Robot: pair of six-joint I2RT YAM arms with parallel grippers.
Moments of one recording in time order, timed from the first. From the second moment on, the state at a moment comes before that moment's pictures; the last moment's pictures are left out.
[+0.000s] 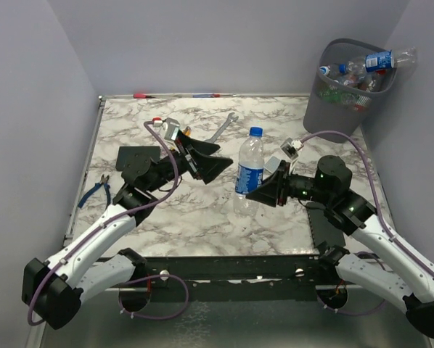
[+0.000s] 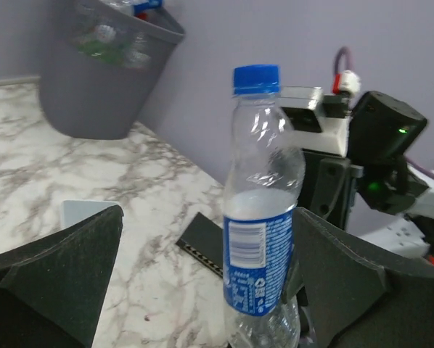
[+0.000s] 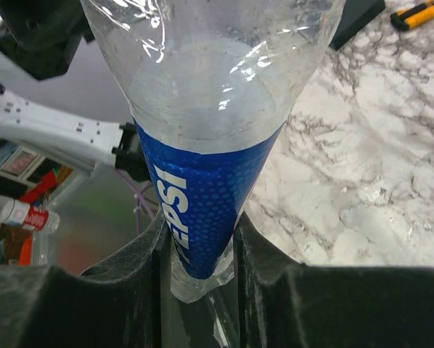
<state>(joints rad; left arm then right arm) -0.58 0.93 0.74 0.42 0.43 -0.63 0.64 0.85 0.79 -0.11 -0.58 0.48</state>
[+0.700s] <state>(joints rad) -0.78 1.10 0.77 0.62 0.62 -0.68 0.65 0.78 0.73 -0.14 -0.73 0.44</state>
